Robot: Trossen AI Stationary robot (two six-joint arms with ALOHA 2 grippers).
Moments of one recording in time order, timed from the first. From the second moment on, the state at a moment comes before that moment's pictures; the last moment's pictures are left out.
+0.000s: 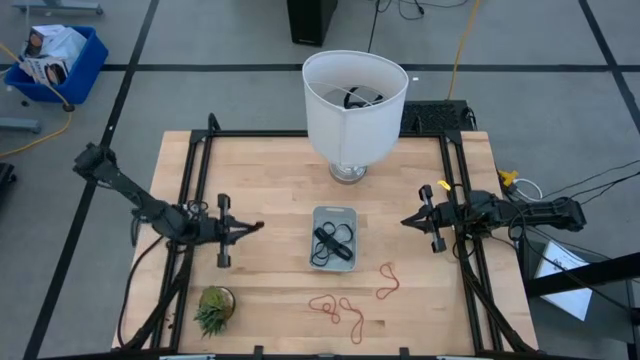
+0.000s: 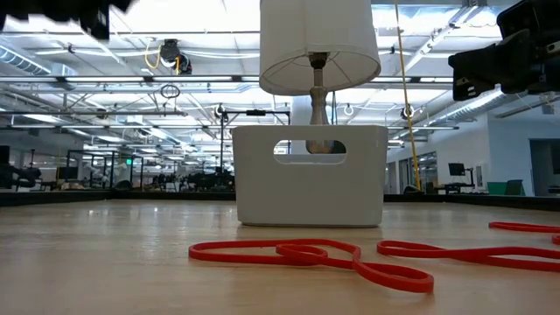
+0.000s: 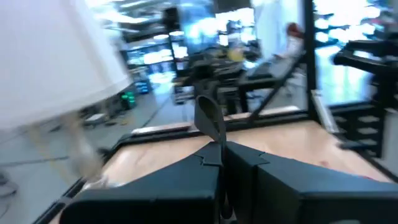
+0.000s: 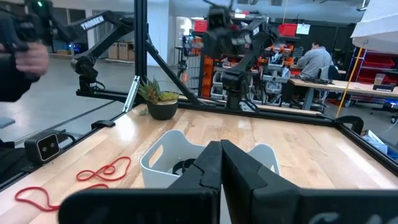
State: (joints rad) left arm -0.60 0.69 0.24 0.54 -0.65 0.21; right arm 0.03 0.10 0.02 0.13 -0.13 -0.06
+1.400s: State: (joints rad) left arm -0.12 1.78 1.16 -0.03 0.01 0.12; right arm 0.03 0.11 0.02 0.13 -0.13 -0.08
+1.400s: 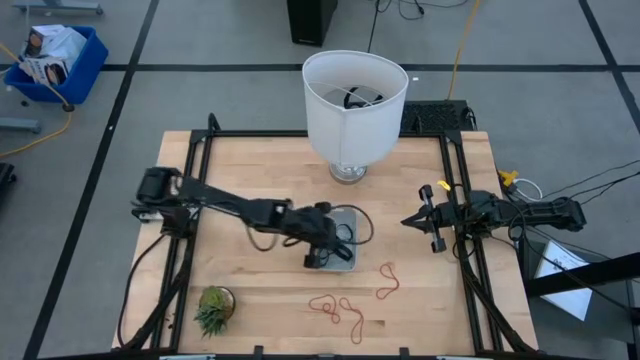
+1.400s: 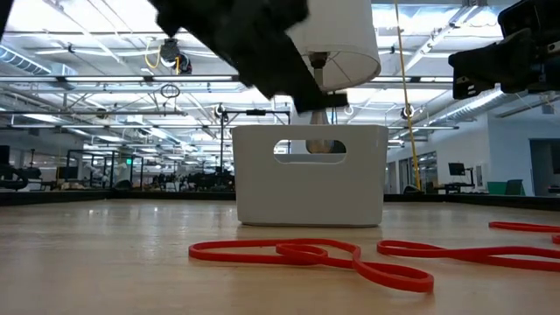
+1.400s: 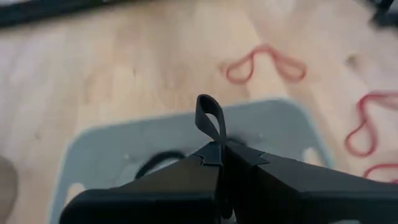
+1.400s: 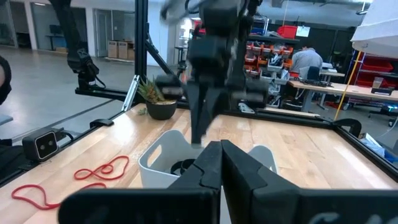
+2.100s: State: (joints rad) left arm -0.07 1.94 1.32 -0.26 0.01 0.11; right arm 0.03 0.11 0.02 0.13 -0.13 -0.09
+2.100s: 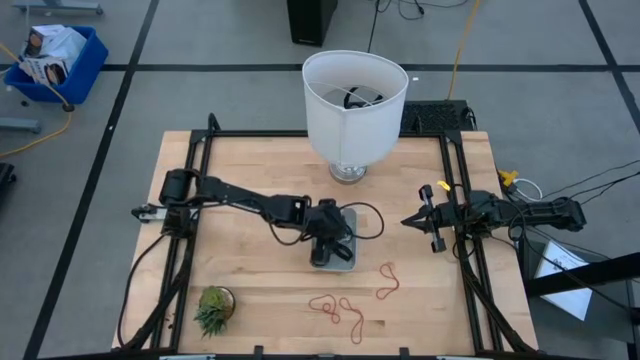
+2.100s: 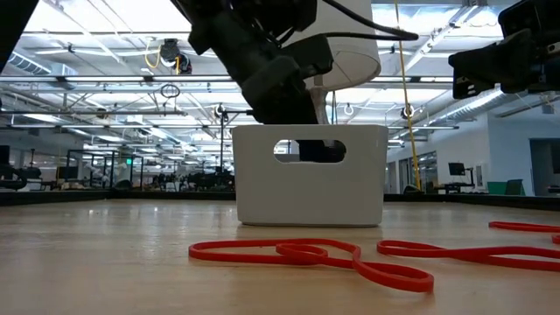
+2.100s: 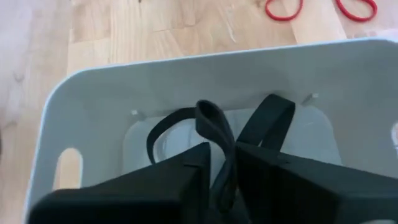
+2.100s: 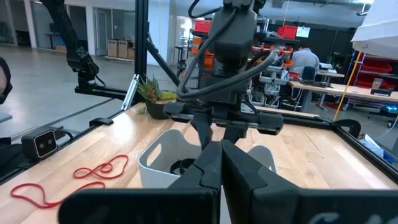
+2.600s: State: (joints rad) left arm -0.11 1.78 1.32 -0.30 -0.04 0.29; right arm 0.03 0.11 0.02 0.13 -0.13 -0.09
